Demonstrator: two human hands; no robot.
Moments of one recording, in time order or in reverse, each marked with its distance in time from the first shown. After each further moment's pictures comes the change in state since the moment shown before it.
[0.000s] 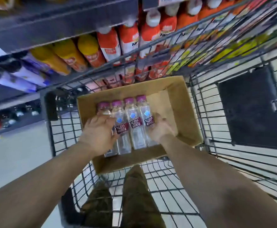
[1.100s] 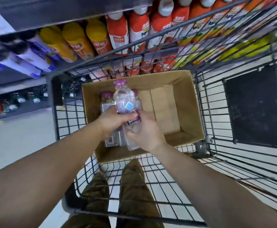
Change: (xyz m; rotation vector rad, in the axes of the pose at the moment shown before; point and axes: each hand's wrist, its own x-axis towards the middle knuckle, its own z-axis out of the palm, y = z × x) left_hand 0.020 0.017 0.008 -1.370 -0.175 -0.287; right_hand -0.070 -0.044 0.005 0.316 0.052 -0.399
